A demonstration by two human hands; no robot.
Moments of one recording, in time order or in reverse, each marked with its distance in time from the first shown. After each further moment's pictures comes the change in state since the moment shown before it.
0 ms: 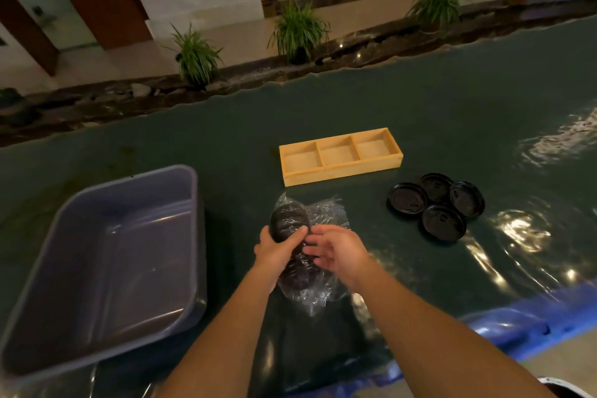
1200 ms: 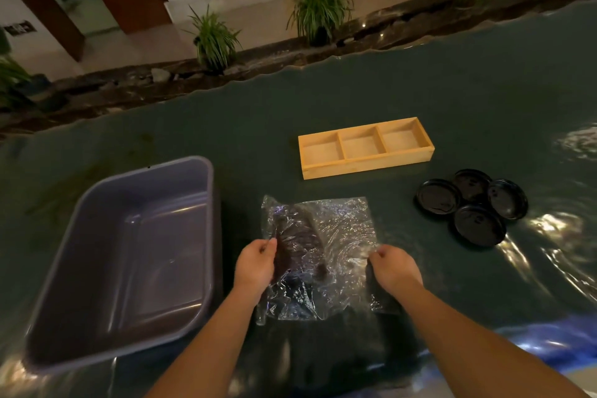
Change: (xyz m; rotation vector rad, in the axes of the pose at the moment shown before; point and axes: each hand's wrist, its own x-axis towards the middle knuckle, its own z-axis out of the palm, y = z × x) left_hand 0.010 -0.030 -0.053 0.105 0.184 0.139; right_hand 0.035 0.030 -0.060 -1.129 0.343 -0.037
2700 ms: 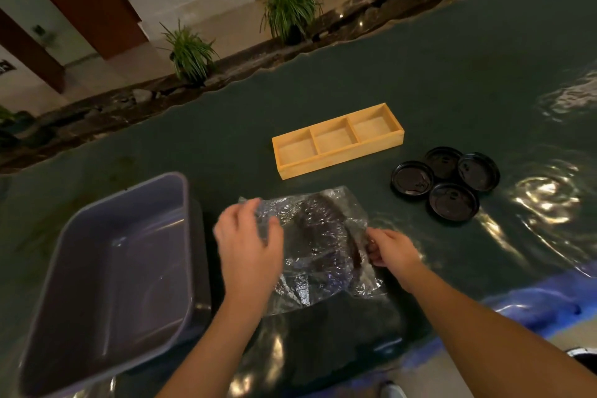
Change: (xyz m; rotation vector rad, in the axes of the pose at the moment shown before) left_hand -0.081 0.082 0.016 0.437 0.363 0.671; right_hand 0.011 0.042 -0.014 0.866 -0.090 0.125
